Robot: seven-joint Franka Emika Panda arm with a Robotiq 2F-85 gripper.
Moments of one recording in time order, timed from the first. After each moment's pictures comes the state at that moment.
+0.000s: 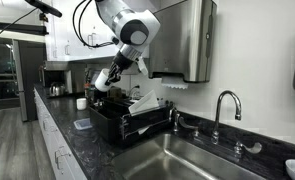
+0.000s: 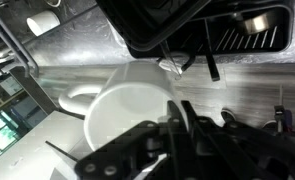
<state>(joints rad) -1.17 0.75 1.36 -1.89 0.00 2.03 -2.60</state>
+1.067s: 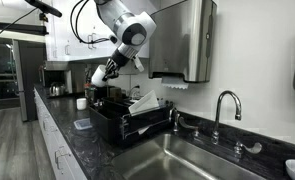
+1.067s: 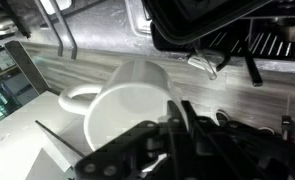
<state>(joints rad) -1.07 0.87 1.40 -1.79 -0.10 1.99 -2.60</state>
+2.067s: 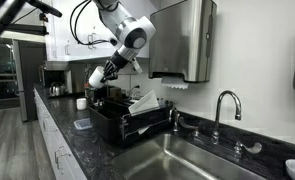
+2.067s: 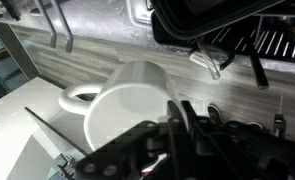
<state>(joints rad) -1.02 0.95 1.41 -1.74 -0.18 1.92 -2.60</state>
